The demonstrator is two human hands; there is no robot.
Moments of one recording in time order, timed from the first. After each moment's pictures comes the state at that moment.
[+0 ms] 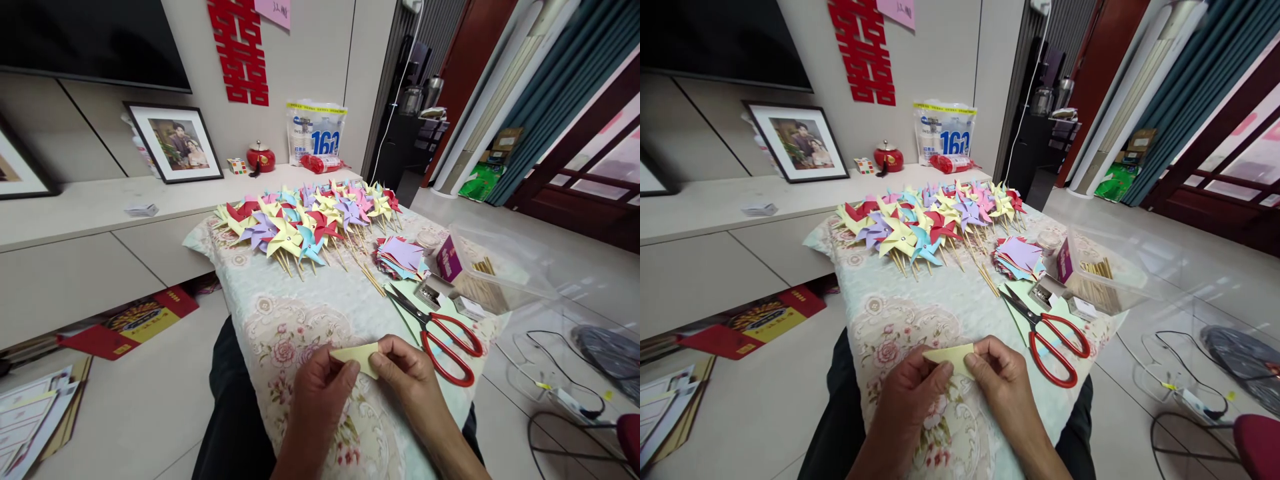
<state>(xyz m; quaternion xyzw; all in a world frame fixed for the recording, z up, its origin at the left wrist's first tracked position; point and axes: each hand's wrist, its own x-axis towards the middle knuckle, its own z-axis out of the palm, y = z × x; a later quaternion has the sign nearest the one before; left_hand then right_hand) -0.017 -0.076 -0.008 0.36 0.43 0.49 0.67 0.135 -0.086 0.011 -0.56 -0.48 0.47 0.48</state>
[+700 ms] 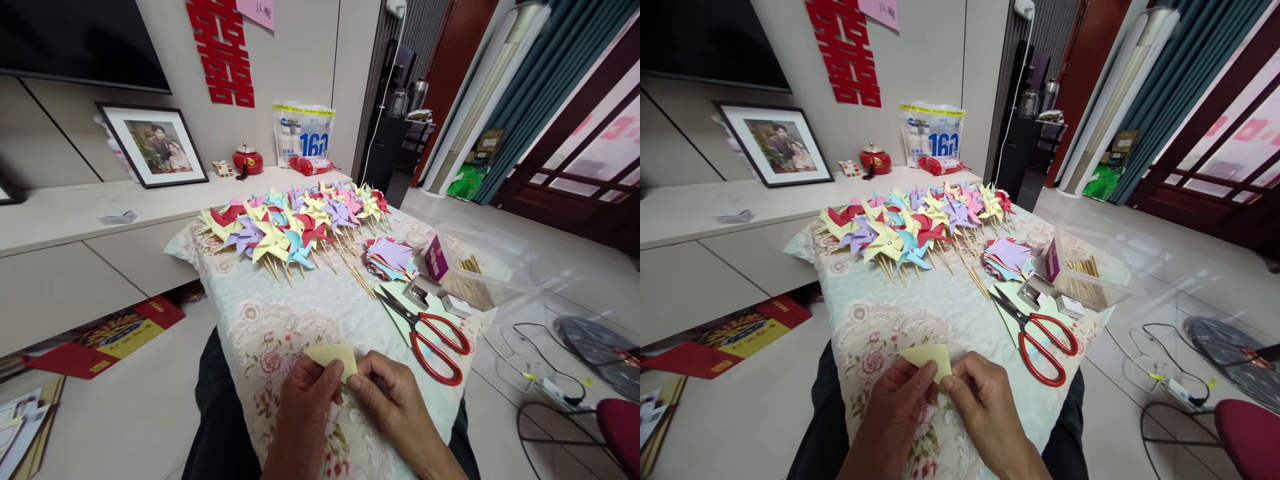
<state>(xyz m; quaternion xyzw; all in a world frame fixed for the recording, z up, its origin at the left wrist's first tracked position) -0.010 -0.073 0.004 0.22 0.43 0.50 0.72 0.128 -0.098 0.016 -0.58 -0.62 0.35 0.40</state>
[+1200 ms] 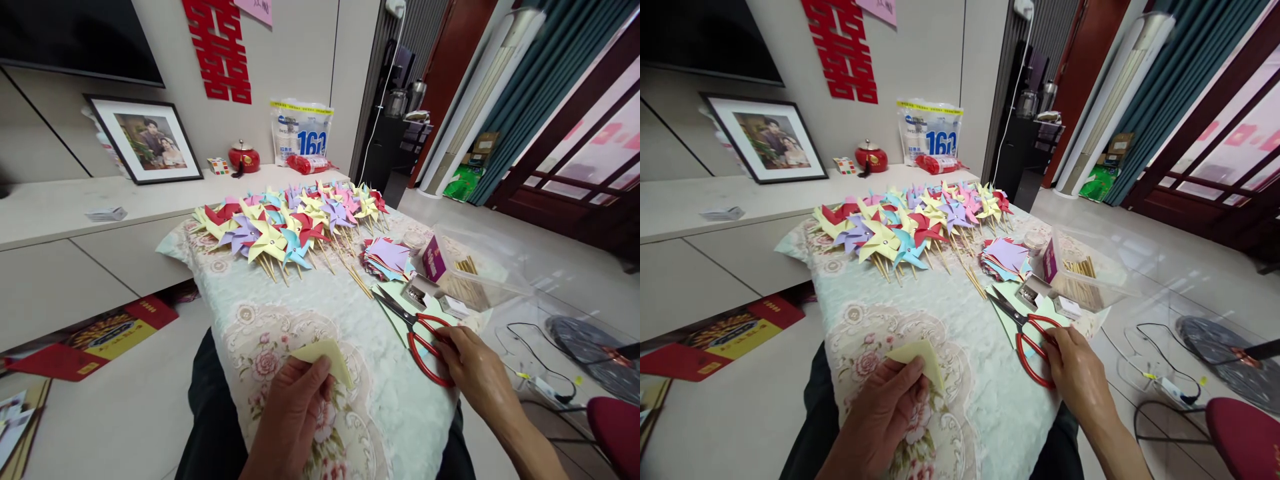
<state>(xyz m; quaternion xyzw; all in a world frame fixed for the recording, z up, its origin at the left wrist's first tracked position) -0.021 -0.064 0.005 0.14 0.42 0.50 0.74 0.278 -0.100 -0.003 -0.76 -0.62 -0.02 0.21</state>
